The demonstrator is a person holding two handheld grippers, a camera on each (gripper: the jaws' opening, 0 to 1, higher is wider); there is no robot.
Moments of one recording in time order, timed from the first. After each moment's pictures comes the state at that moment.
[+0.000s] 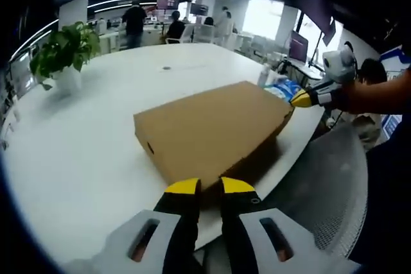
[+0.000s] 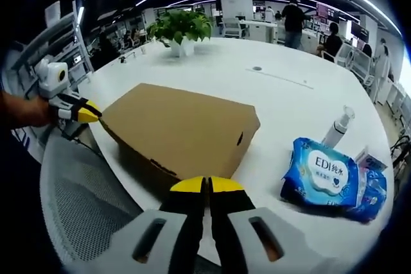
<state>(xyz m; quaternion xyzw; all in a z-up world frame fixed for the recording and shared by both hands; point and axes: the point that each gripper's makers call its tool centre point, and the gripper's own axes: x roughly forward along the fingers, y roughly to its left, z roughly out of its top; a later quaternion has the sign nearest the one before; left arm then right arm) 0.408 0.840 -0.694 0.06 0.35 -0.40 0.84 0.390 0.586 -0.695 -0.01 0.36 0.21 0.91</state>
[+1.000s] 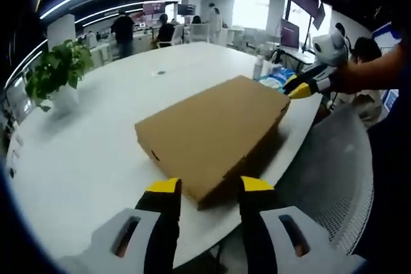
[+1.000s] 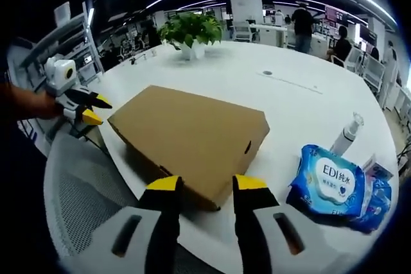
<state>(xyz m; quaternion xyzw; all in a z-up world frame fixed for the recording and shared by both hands) 0.404 0.847 -0.696 0.14 0.34 -0.43 0.83 0.389 0.589 -0.702 -0.03 0.36 0.25 0.90</state>
